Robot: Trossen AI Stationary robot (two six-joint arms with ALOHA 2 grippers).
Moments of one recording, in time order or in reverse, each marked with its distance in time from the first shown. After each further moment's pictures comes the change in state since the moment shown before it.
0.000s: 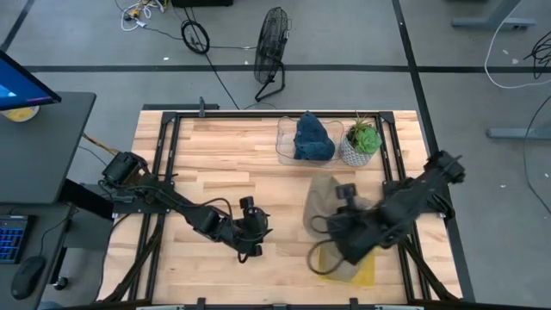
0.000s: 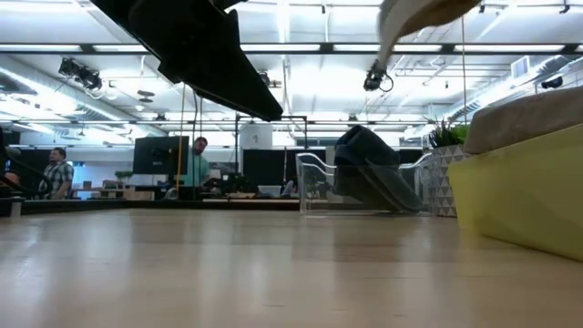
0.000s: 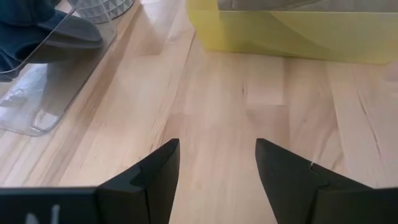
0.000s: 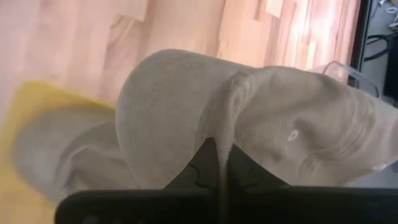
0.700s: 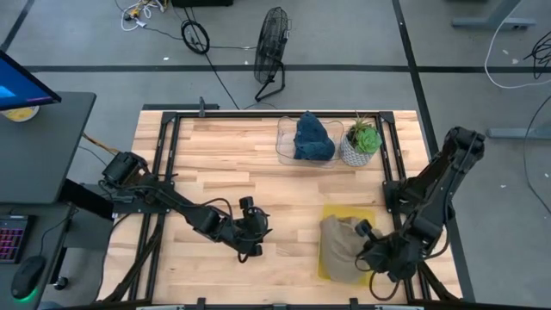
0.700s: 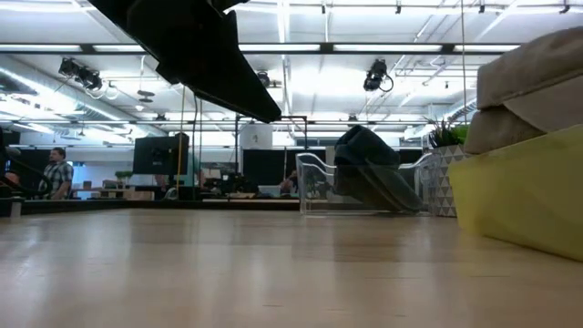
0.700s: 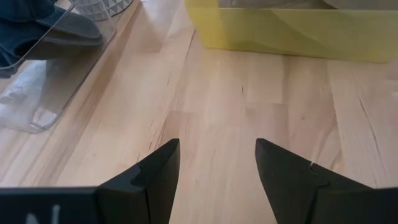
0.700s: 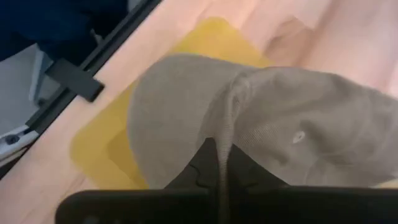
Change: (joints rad) left arm 0.003 0.000 -0.001 -0.006 0.001 -0.010; right arm 0.368 -0.433 -0.935 0.834 -0.117 -0.063
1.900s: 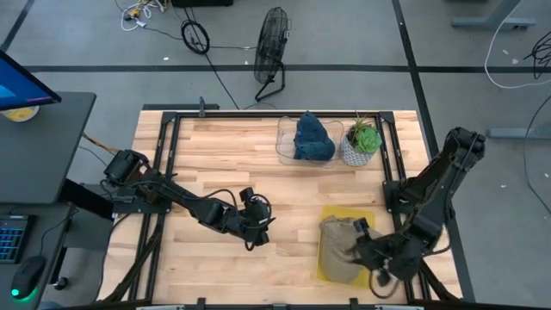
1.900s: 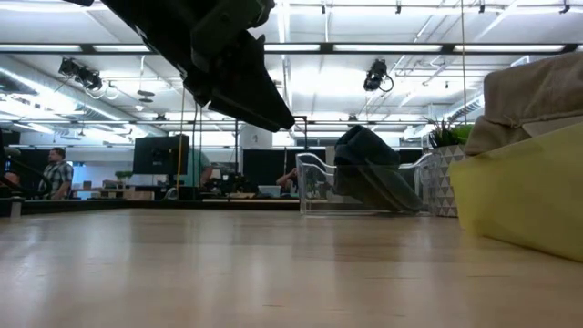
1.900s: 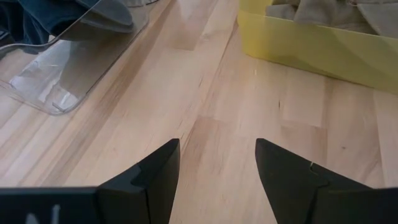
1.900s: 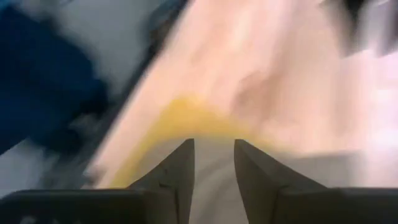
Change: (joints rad) left arm 0.081 0.000 0.000 0.001 0.000 -0.095; right arm -0.014 0.004 0.038 0.140 0.114 0.129
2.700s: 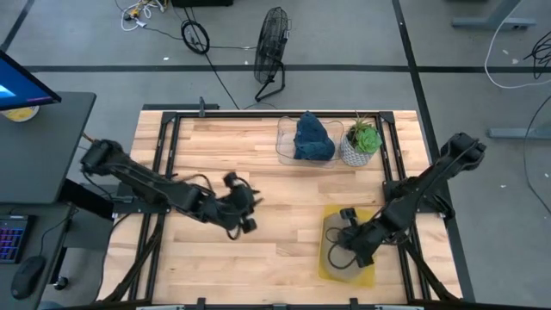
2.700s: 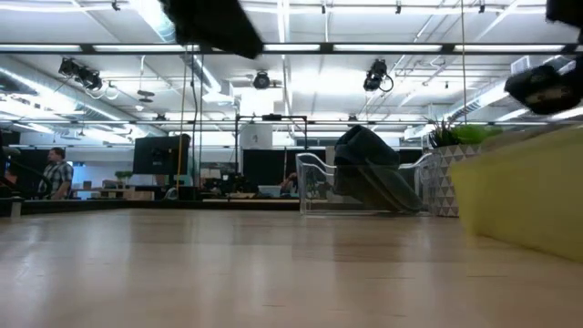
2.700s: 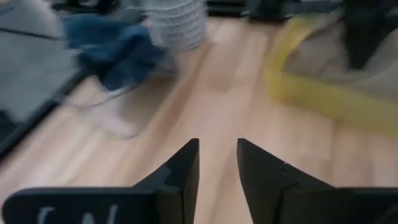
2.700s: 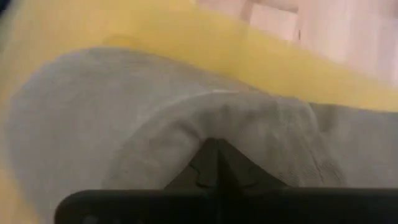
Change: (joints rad) left arm -0.002 -0.236 0.041 -0.206 -0.094 0.022; right arm -0.250 0.108 -0.245 0.136 -0.227 0.018
